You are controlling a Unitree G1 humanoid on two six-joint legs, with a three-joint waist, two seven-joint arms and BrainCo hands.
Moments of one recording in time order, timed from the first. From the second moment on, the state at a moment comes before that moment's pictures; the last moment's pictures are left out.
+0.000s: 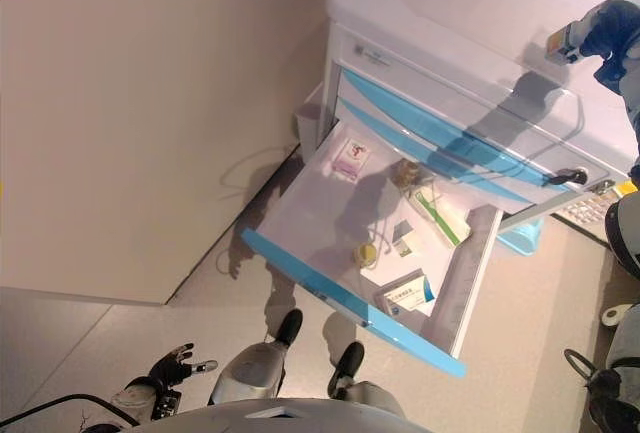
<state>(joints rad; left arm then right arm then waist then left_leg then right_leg) 0.06 0.42 -0.20 1.05 -0.20 -0.09 -0.05 -1.44 -1.03 0.80 1.12 -0.15 0.20 0.34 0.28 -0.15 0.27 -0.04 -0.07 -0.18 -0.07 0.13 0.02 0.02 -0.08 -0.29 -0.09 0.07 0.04</state>
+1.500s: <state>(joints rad) 0.06 0.45 -0.20 1.01 -0.24 -0.12 -0.05 -1.52 -1.03 0.83 1.09 -0.09 0.08 0.15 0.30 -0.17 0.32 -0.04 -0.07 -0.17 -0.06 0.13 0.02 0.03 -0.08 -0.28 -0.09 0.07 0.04</state>
